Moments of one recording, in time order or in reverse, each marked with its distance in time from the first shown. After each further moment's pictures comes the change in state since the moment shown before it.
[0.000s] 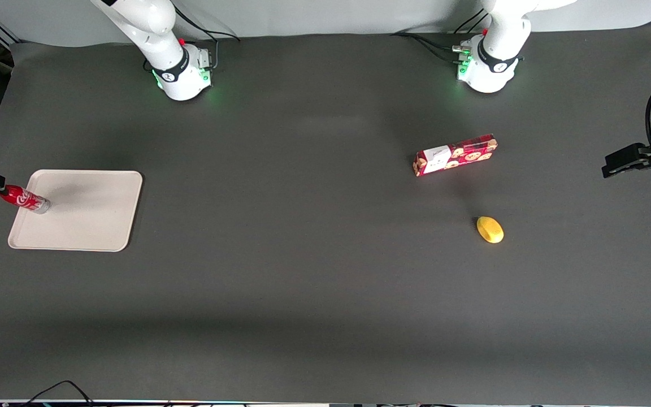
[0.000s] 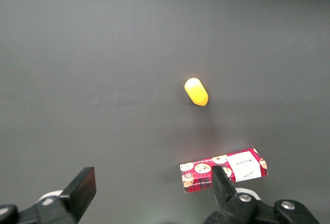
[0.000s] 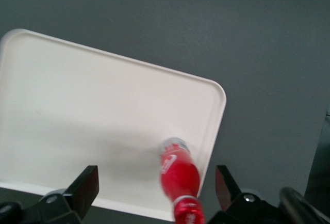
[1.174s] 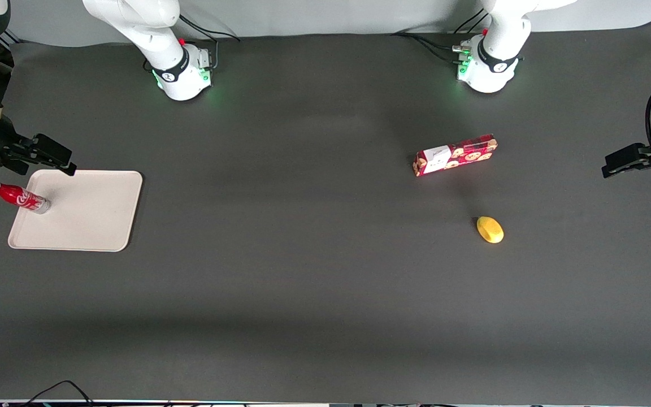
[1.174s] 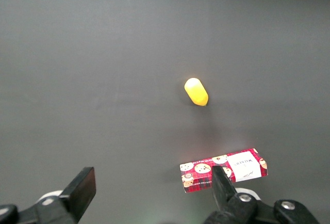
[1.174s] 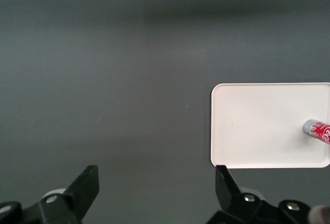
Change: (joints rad) arm 0.308 -0.203 0.368 0.422 0.001 -0.686 0.949
